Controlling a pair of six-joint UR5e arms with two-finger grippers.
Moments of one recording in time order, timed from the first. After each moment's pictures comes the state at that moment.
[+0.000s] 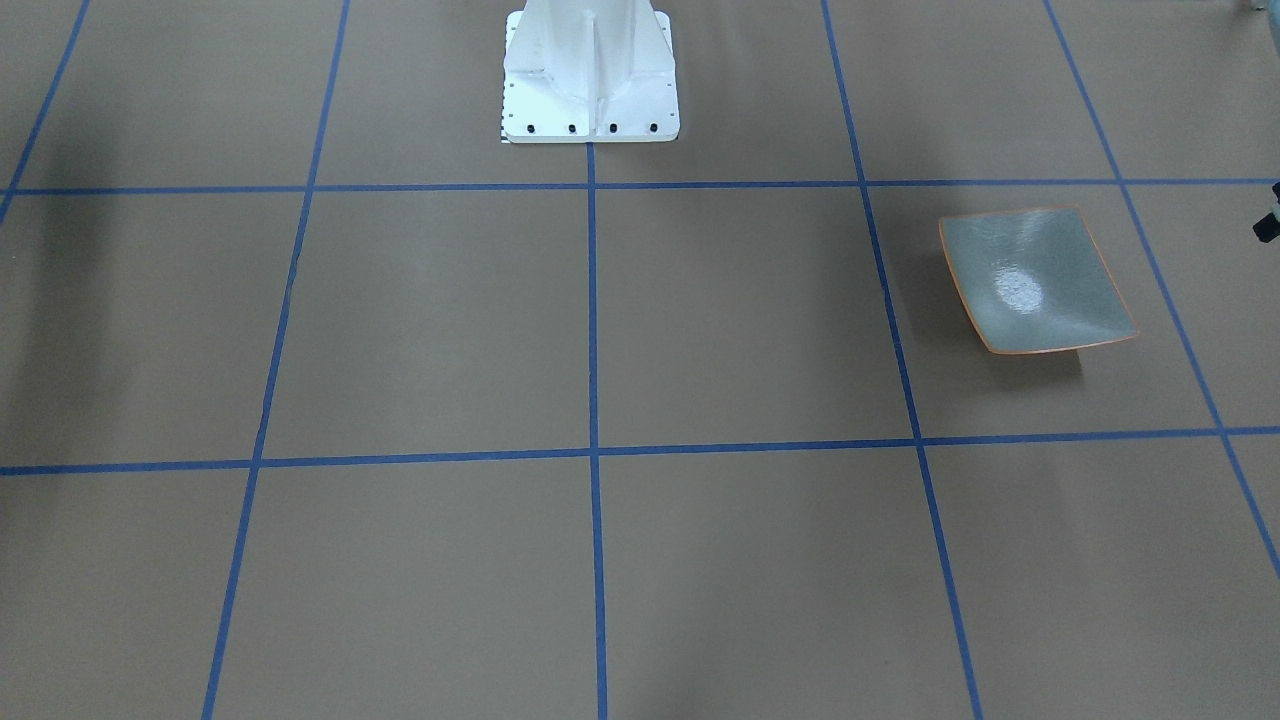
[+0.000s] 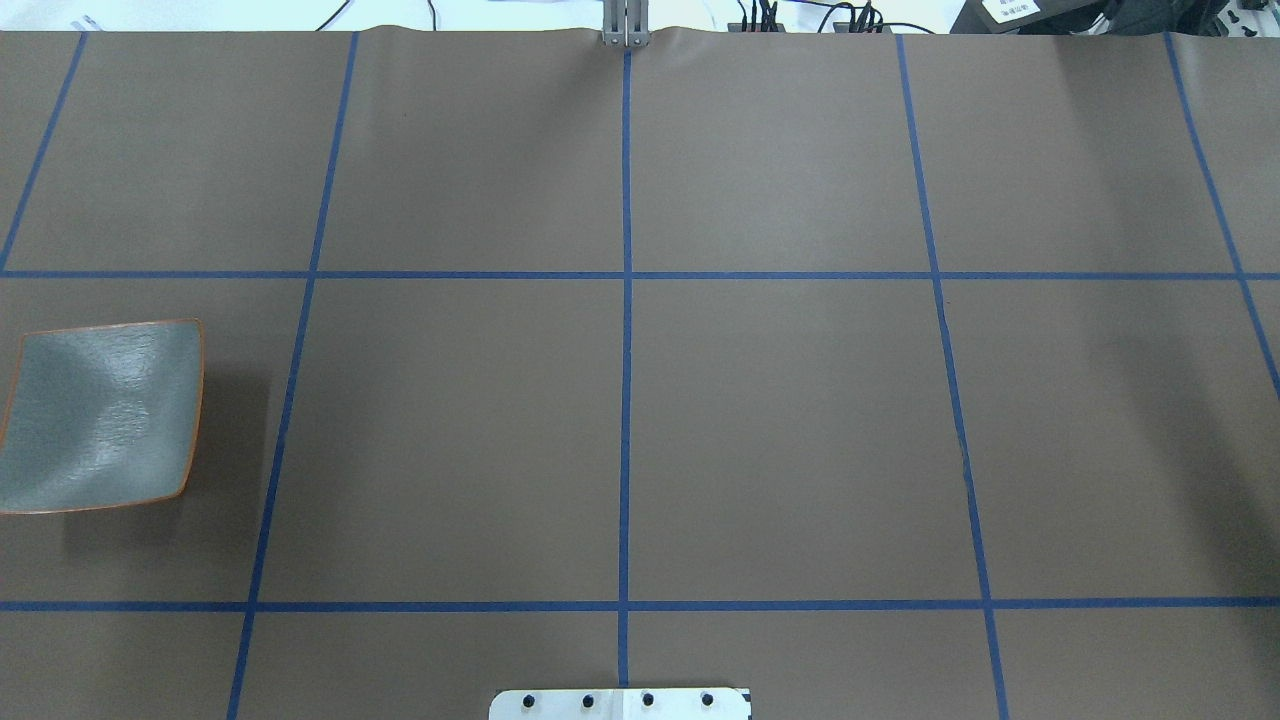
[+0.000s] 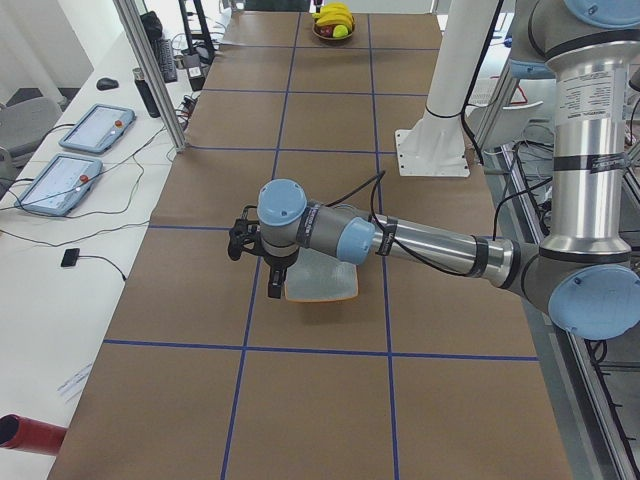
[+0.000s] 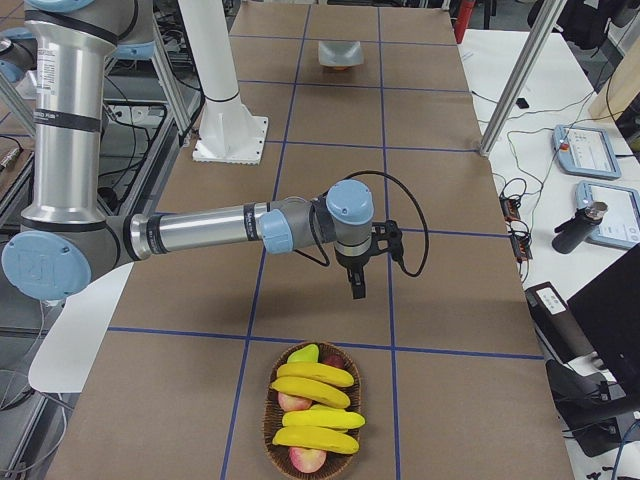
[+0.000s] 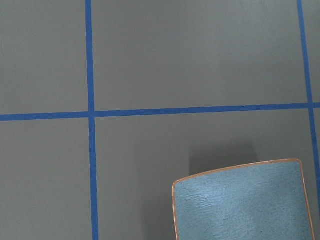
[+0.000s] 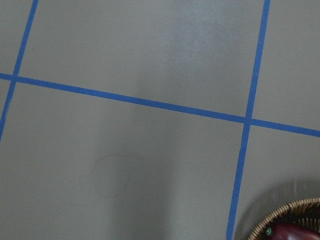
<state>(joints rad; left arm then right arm) -1.49 -1.50 -1.84 -1.69 -2.46 -0.20 1.47 -1.69 1.86 -1.46 2.40 0.09</state>
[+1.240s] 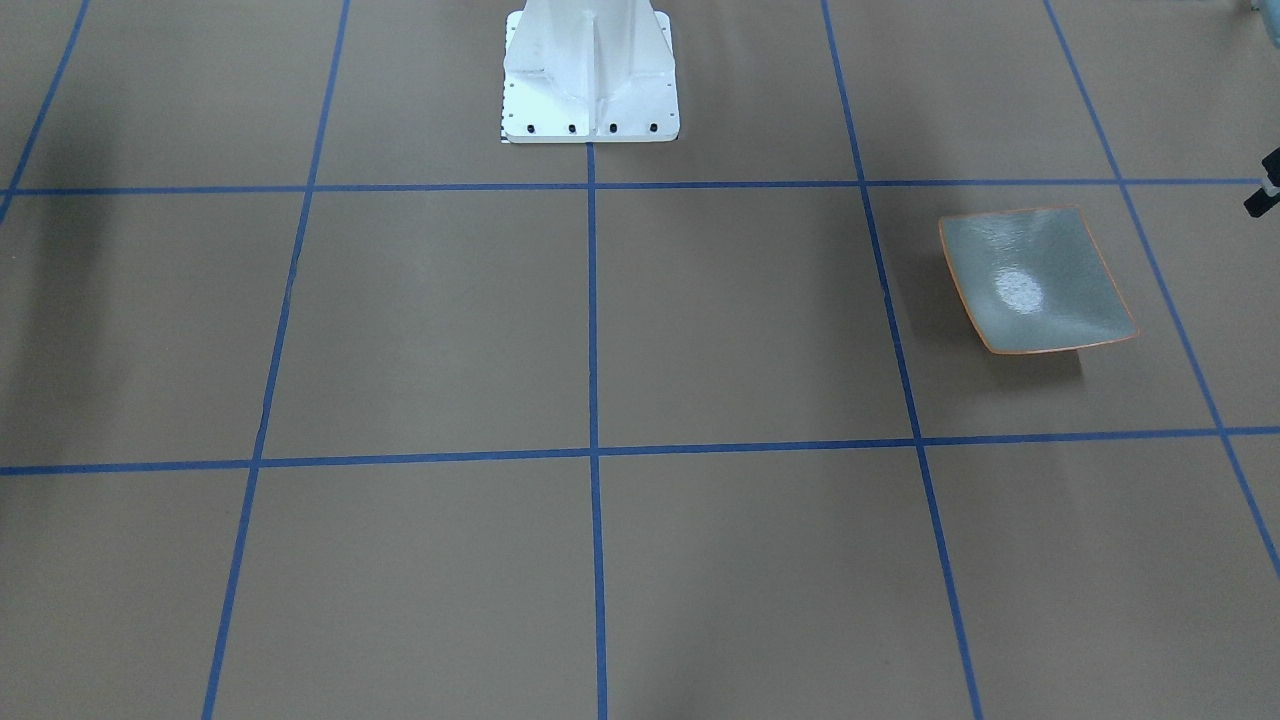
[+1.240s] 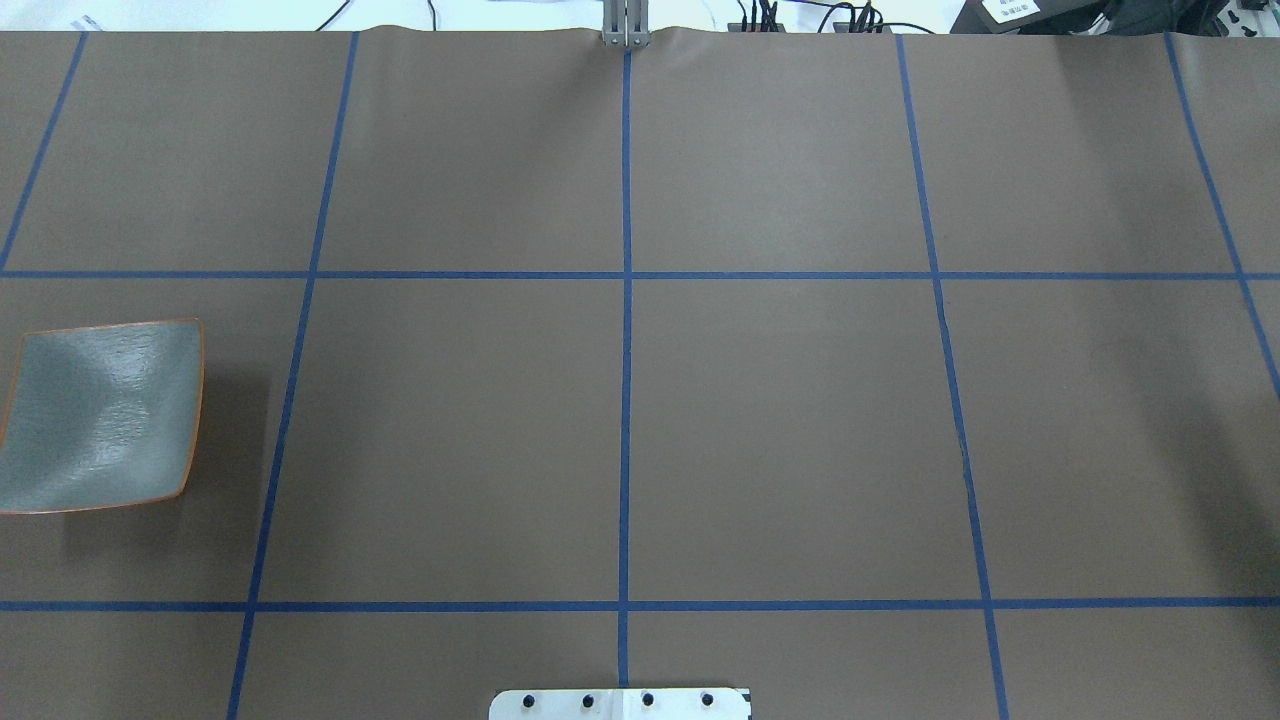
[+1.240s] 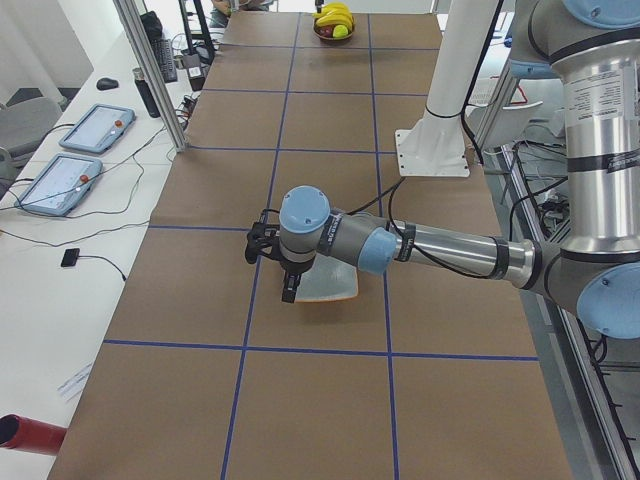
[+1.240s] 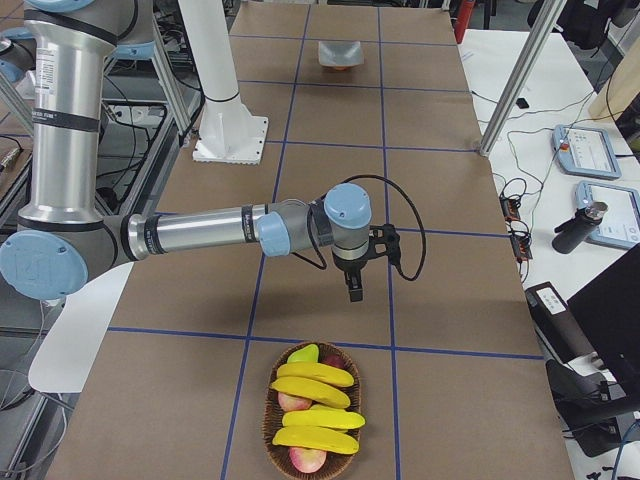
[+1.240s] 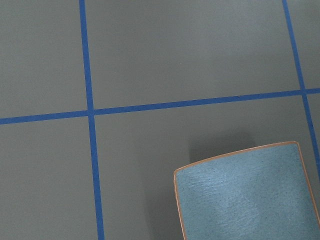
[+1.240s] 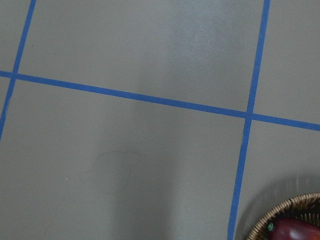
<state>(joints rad) -1.49 -1.41 -1.88 -1.78 -2.46 -0.20 1.47 -1.71 1.85 -1.45 2.39 0.09</state>
